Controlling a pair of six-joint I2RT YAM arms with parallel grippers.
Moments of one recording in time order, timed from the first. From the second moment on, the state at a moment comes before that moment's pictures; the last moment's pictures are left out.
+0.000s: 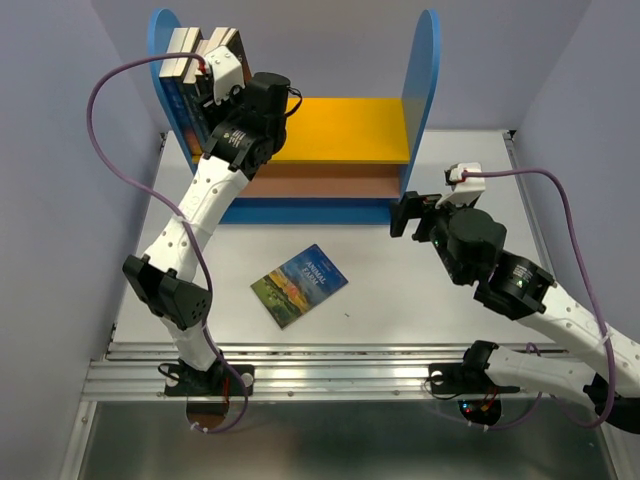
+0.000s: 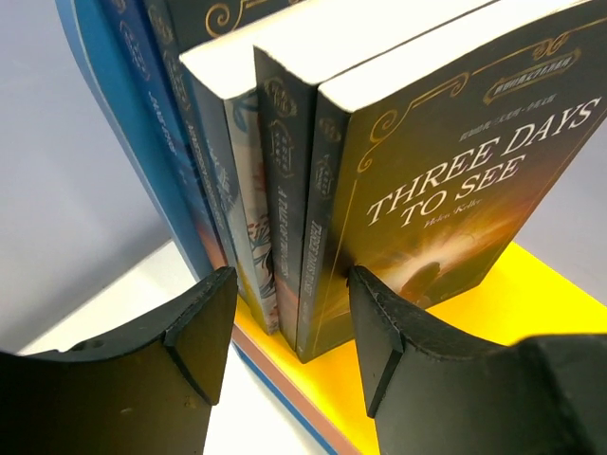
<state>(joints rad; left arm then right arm) -0.51 1.73 2.04 -0.73 -1.23 -0.49 0.92 0.90 1.10 -0.36 0.72 0.28</state>
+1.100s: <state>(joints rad) -0.50 1.52 1.91 -0.67 -1.03 -0.47 0.92 0.91 1.10 -0.36 0.71 0.28</state>
